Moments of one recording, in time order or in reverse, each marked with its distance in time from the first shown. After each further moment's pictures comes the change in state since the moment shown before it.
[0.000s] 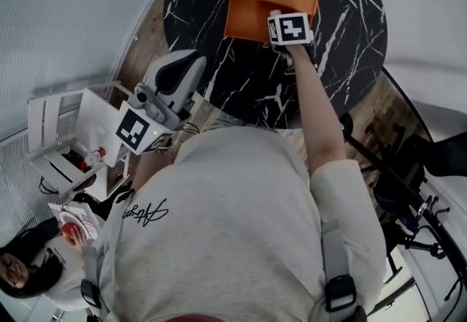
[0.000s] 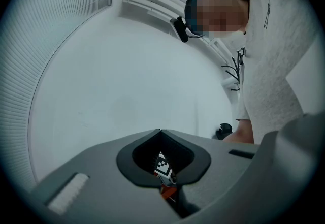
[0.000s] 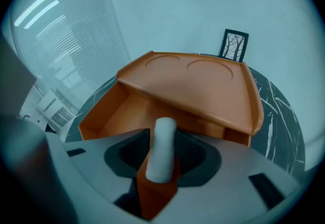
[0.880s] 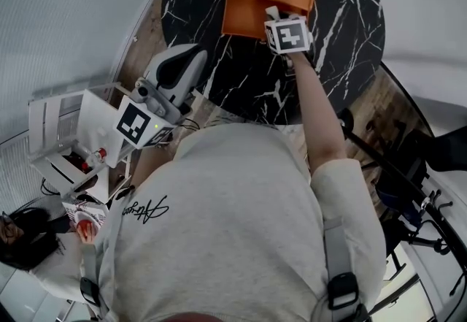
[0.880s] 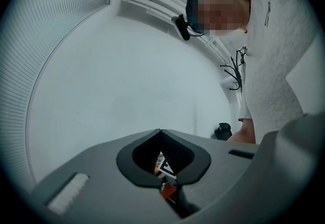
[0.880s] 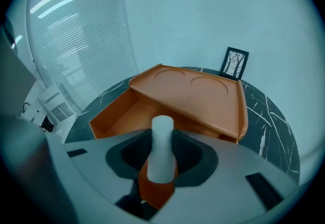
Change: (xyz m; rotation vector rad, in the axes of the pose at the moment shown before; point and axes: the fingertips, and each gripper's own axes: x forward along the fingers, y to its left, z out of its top) left arm 0.007 -0.004 -0.001 0.006 0.005 -0.016; right arm -0.026 0.012 0.015 -0.108 -0.153 -0.003
